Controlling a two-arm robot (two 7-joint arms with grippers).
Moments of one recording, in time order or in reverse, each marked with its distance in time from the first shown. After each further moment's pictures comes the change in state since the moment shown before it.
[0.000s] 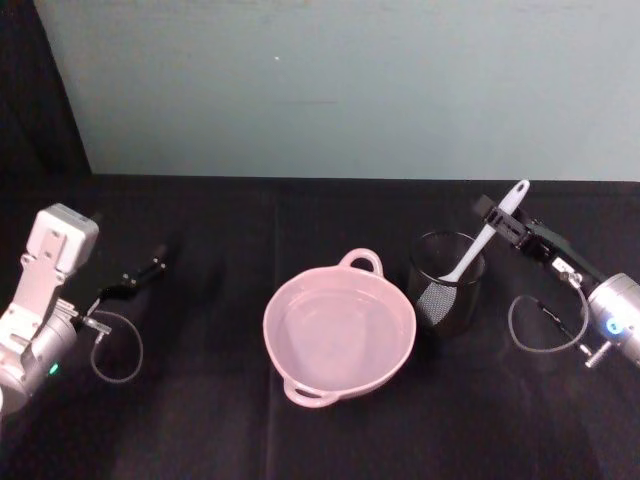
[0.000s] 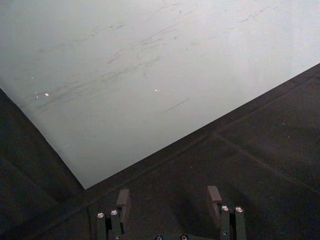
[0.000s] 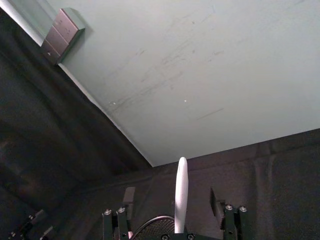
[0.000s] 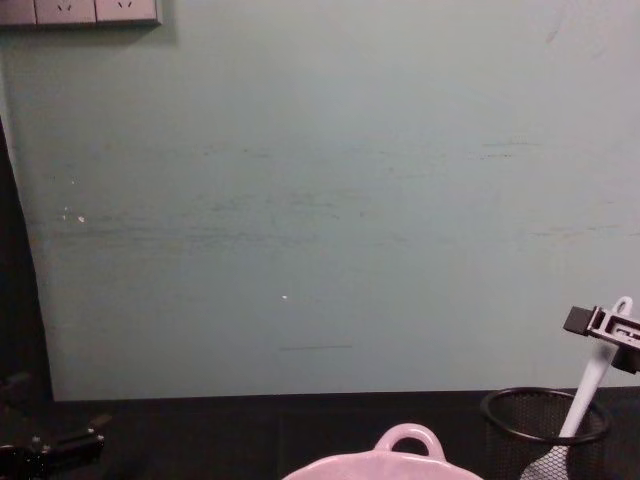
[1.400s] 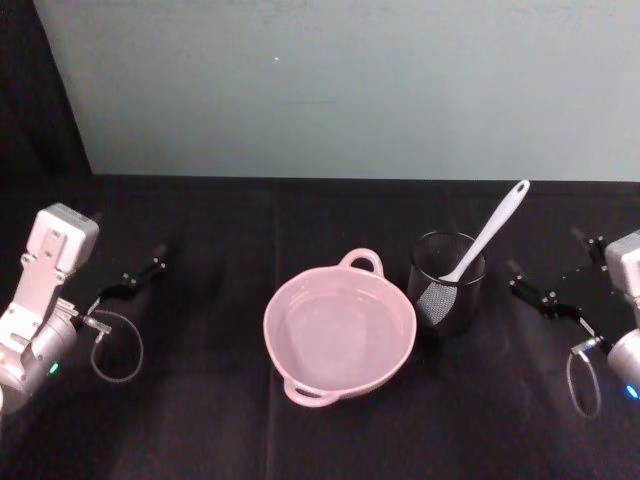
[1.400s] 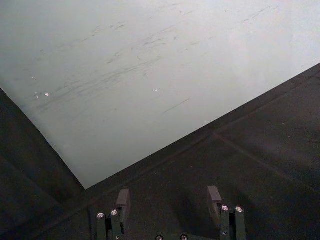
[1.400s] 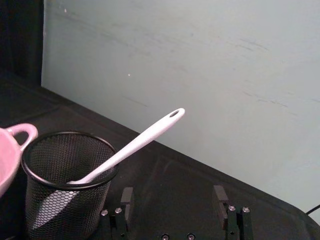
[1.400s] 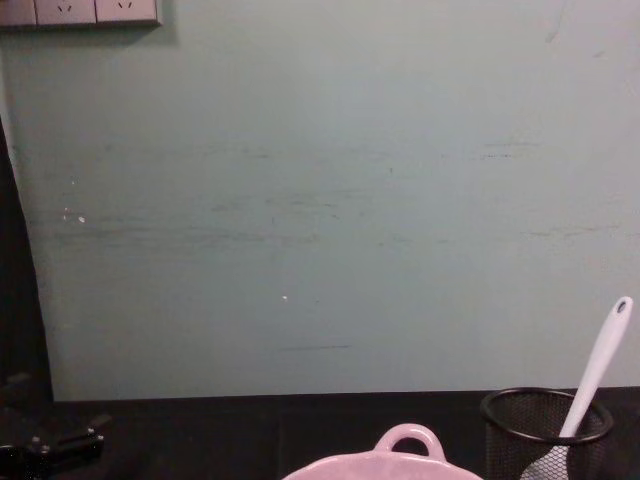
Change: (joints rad) left arm 0.000 0.000 0.000 0.000 0.000 0.000 0.000; right arm -0.132 0.207 -0.175 -0.157 -0.729 -0.304 -0.434
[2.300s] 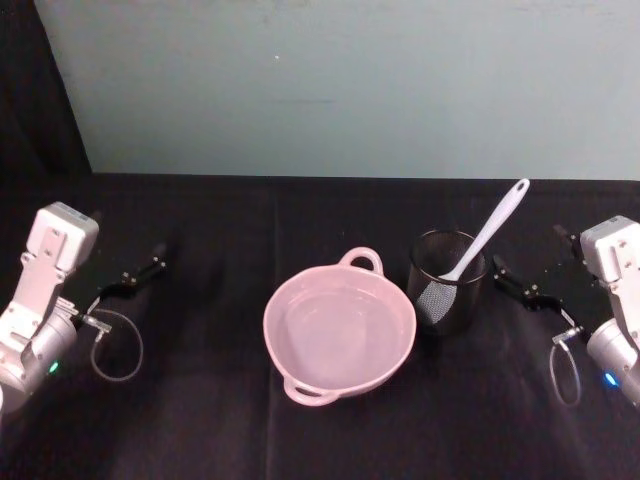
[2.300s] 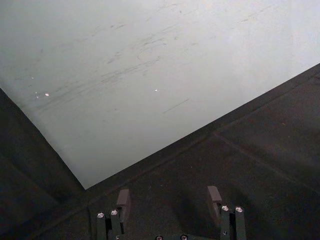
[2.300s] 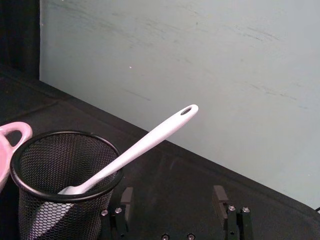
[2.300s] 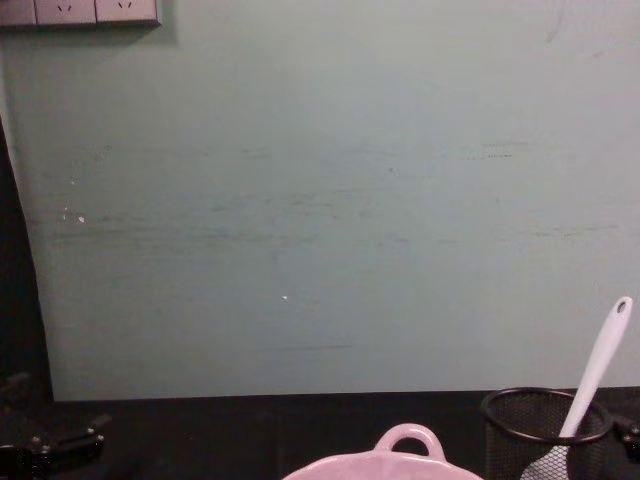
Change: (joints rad) left arm 0.000 0.000 0.000 0.000 0.000 0.000 0.000; right arm 0.077 -0.033 -0.060 0.062 0.008 0.039 -0.011
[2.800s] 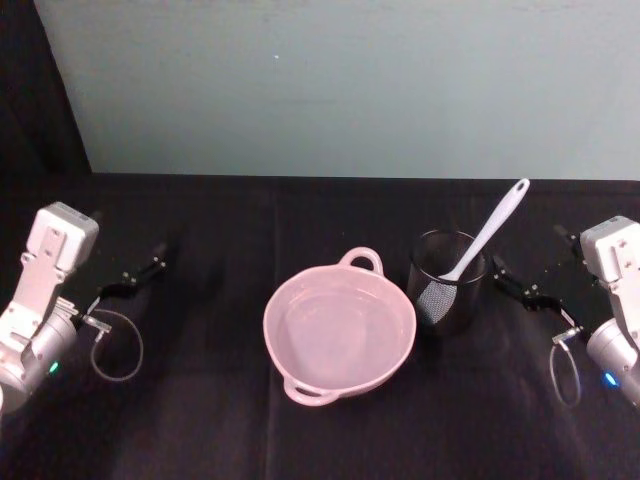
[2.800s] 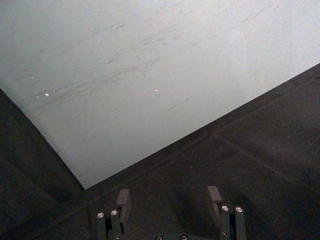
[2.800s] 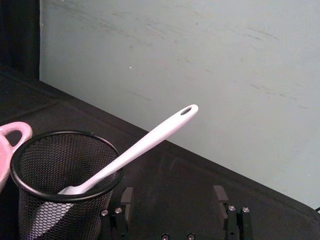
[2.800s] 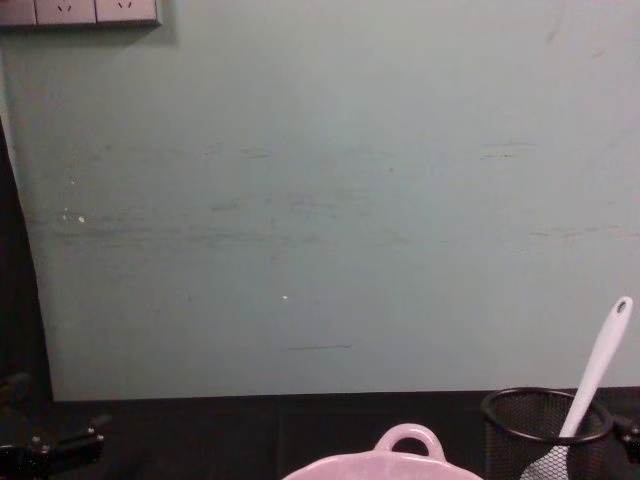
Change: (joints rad) left arm 0.000 0.000 0.000 0.000 0.000 0.000 0.000; right arm 0.000 0.000 0.000 0.000 0.000 0.000 0.000
